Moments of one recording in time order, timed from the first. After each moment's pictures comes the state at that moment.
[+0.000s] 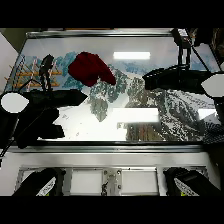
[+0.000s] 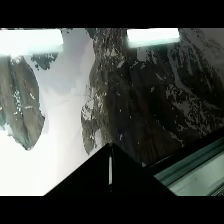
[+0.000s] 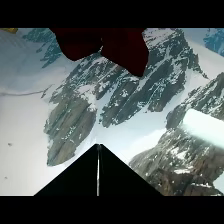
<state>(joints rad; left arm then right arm) -0.22 -0.91 1.03 0.94 -1.01 -1.54 0.27 -1.02 1.30 -1.12 0.95 1.36</state>
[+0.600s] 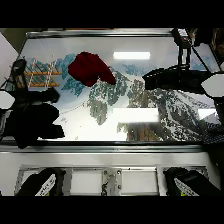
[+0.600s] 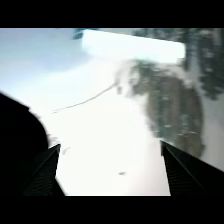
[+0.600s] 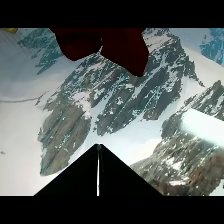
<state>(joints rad) 0.10 -0.95 1.03 1.45 -1.10 -1.66 0.27 -1.02 1.30 -1.12 0.95 1.36</state>
